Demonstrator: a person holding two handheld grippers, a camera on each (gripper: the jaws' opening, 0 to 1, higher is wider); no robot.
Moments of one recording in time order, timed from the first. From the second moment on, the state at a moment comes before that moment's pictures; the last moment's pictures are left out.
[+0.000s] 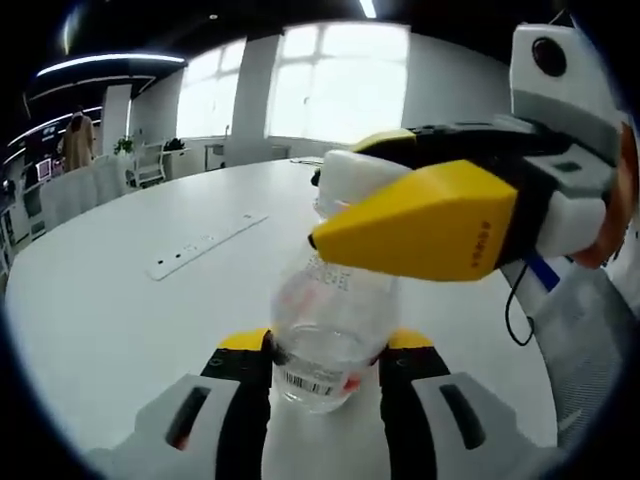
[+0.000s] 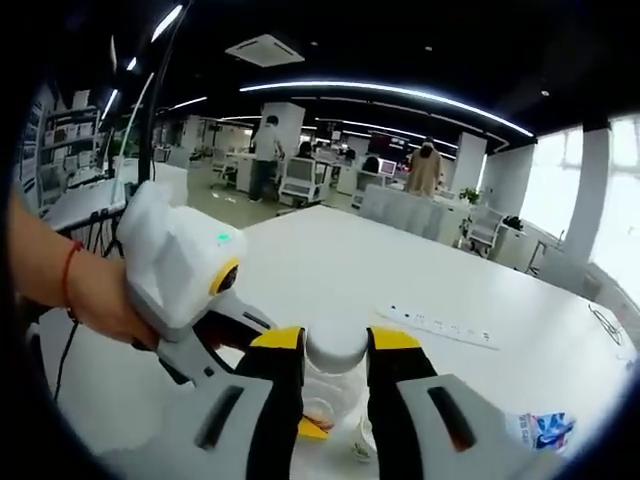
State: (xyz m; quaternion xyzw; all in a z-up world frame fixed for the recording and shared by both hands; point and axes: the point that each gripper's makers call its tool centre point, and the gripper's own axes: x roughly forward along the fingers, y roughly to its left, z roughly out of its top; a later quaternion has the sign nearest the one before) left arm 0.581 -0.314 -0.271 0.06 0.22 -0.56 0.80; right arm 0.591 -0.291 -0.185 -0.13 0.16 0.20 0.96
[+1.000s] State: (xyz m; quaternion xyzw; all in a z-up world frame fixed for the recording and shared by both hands) left arm 0.583 -0.308 -0.269 0.06 0.23 -0.54 0.80; right arm 0.590 -0.292 -0.187 -0.10 0.17 0.20 0.96
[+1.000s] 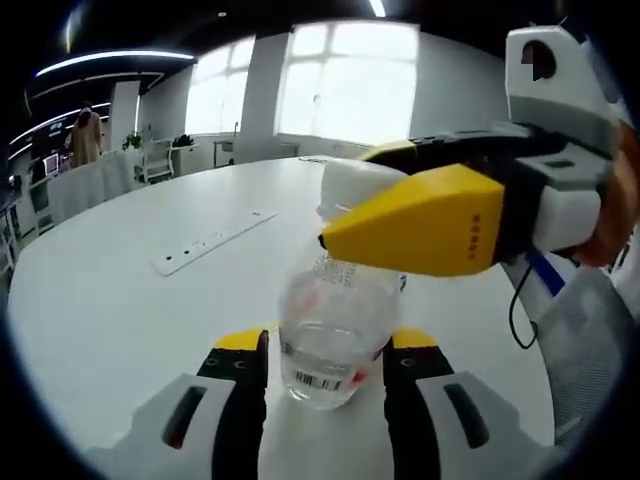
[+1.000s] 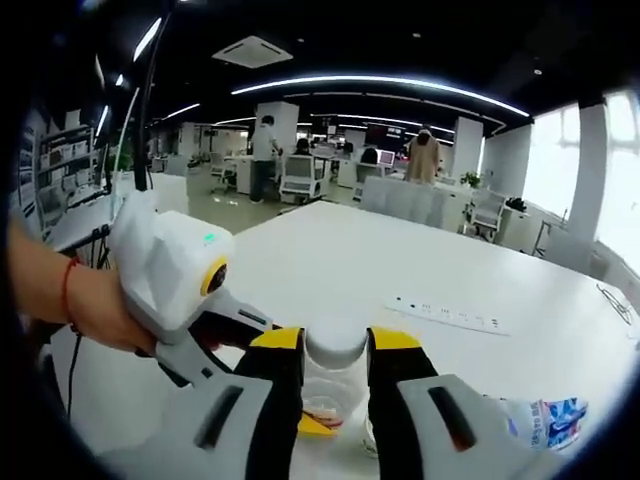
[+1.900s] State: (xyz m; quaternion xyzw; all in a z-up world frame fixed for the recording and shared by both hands) left arm 0.584 -0.292 -0.270 0.07 0.24 -0.53 0.81; right arm 0.576 -0.307 -0.158 -0.09 0.15 0.21 0.96
